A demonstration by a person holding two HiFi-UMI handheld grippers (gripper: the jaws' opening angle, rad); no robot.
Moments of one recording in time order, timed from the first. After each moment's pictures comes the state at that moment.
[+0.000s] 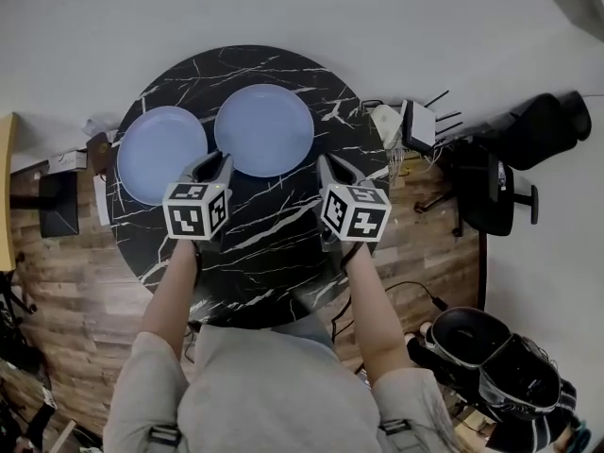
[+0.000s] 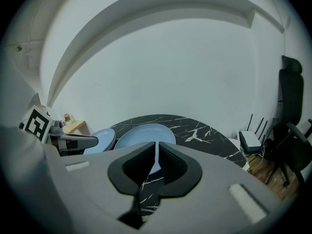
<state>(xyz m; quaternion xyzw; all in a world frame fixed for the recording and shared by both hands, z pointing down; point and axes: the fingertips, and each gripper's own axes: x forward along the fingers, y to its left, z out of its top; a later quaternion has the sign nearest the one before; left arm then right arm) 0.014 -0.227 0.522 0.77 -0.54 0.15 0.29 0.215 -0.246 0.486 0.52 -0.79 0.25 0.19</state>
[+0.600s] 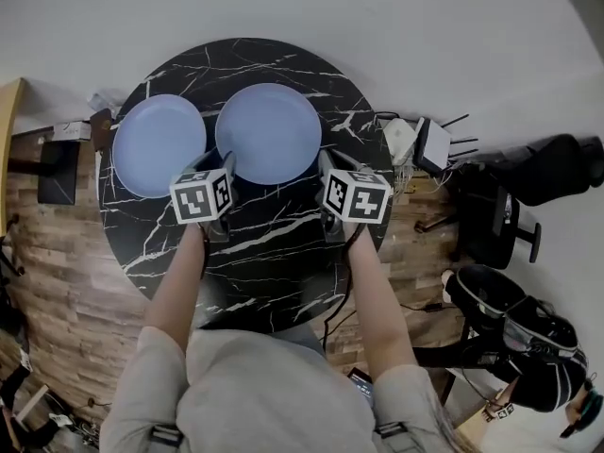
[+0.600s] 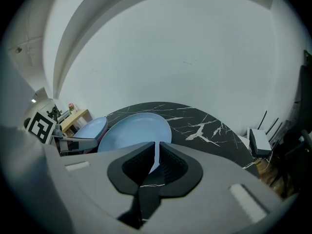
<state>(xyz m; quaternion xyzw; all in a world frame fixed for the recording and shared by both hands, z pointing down) 0.000 -0.249 0.593 0.67 -0.62 0.14 0.39 0.216 -0.305 0.542 0.46 -0.80 0.29 0.26</state>
